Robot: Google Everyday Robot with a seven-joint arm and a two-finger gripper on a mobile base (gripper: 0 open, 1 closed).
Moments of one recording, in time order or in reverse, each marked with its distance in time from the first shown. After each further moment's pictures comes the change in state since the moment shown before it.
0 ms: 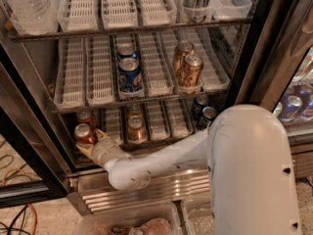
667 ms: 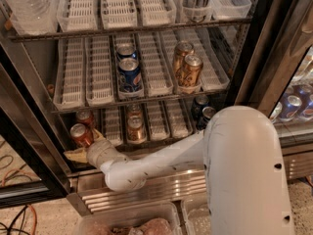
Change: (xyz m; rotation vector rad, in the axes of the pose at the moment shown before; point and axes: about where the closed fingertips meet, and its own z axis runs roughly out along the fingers) arm -0.004 0.023 0.013 -0.040 -0.036 0.040
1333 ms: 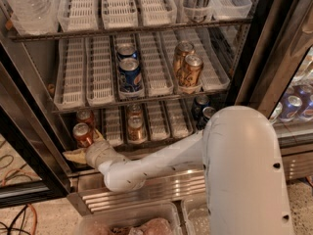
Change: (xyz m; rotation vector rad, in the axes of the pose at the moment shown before) arm 0.000 0.002 0.000 -0.006 -0.001 0.004
